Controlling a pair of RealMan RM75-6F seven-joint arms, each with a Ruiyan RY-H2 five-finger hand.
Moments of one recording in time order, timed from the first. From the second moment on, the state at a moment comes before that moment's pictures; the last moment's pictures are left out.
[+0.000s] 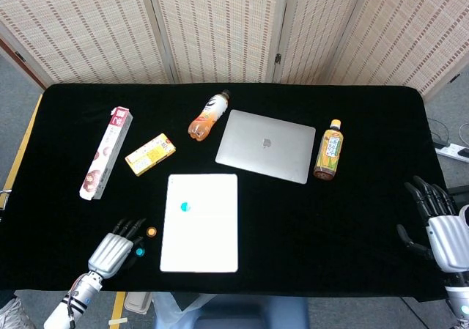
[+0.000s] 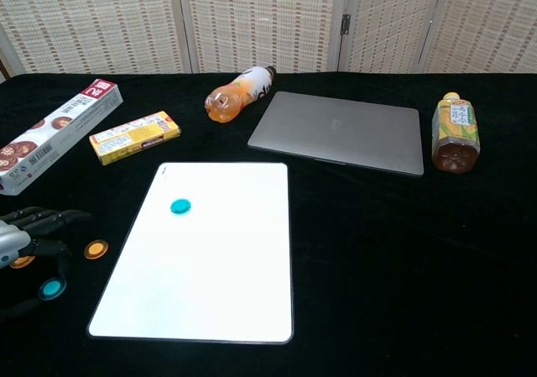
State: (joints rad) left arm -0.33 -1.50 0.13 -1.32 1.58 1.19 0.19; right arm 0.06 -1.08 0.04 -1.58 -1.59 1.55 0.23
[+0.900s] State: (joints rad) left arm -0.33 -1.50 0.11 -1.29 1.60 1.20 0.13; right arm 0.06 -1.08 0.04 -1.58 -1.60 1.55 0.23
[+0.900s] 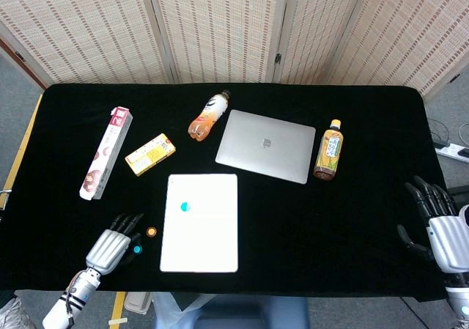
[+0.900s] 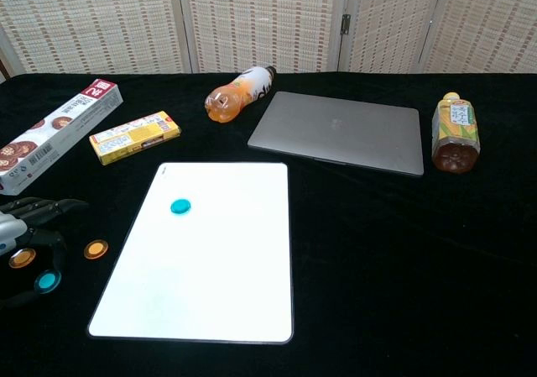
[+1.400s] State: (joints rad) left arm -0.44 -1.43 0.02 -1.43 1.61 1.14 0.12; right arm 0.05 -1.07 0.04 -1.57 -1.59 1.56 0.24
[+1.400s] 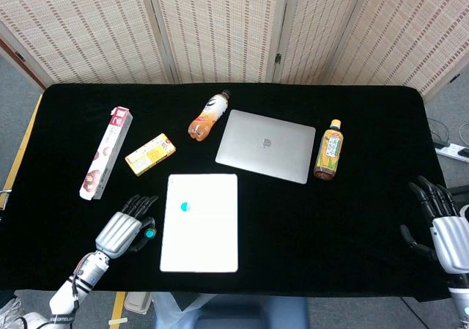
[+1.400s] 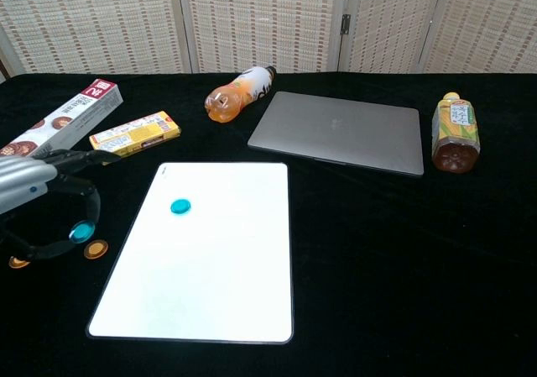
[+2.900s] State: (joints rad) left arm -0.71 -1.58 -0.12 -1.29 1.25 0.82 0.23; right arm 0.04 -1.07 0.05 -1.56 -1.57 1.55 0.24
